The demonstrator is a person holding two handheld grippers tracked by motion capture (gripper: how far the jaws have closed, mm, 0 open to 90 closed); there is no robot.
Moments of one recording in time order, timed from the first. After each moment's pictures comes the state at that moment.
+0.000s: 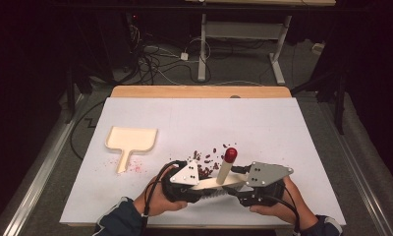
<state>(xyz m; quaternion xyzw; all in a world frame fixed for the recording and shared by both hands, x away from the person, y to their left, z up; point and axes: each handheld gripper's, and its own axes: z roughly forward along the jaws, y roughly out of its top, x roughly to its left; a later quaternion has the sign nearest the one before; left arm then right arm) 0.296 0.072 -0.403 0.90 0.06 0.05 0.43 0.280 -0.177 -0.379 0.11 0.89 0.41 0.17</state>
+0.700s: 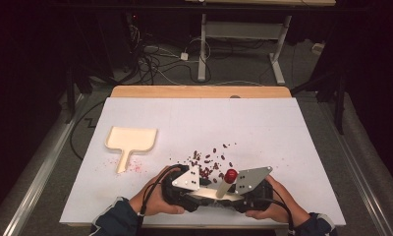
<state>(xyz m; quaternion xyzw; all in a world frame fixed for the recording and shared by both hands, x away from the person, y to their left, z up) 0.299 0.075 -0.410 0.91 0.06 0.04 0.40 0.288 -0.165 -0.405 0.06 0.92 0.37 0.07</state>
